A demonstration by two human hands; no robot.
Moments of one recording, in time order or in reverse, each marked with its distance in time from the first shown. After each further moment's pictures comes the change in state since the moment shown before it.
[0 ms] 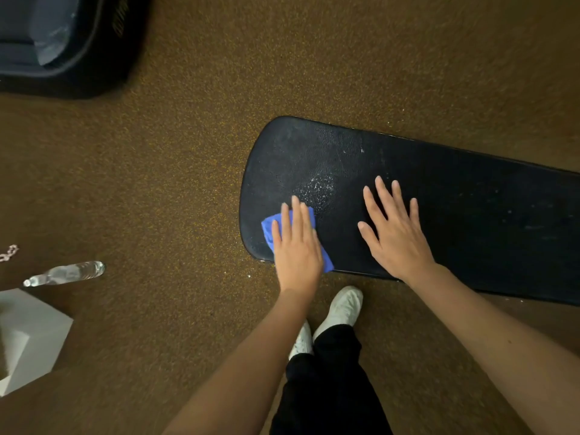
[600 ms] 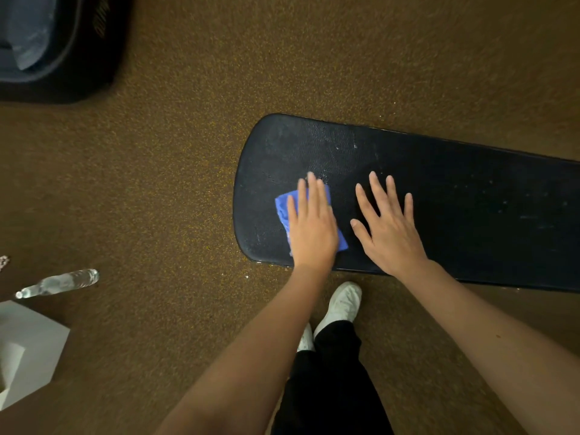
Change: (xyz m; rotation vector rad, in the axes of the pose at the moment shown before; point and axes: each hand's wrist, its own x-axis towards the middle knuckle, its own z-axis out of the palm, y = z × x) left_hand 0.036 0.029 0.004 0.013 0.004 0.061; right_hand 0.001 -0.004 0.004 -0.015 0.019 0.025
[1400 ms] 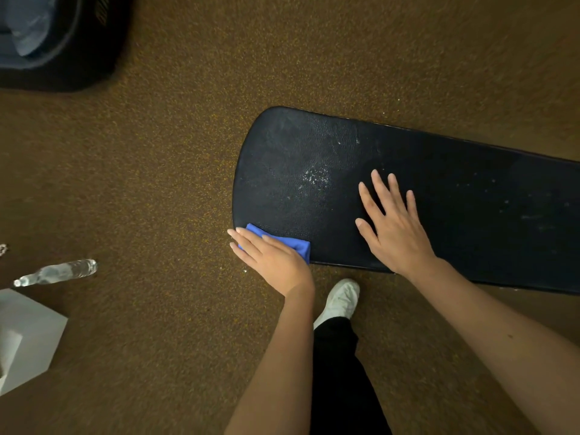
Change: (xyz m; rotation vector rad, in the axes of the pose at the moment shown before) left_hand -0.045 -0.022 0.012 -0.458 0.345 -0.826; right_hand -0.004 0.011 -0.002 0.004 -0.010 -0.058
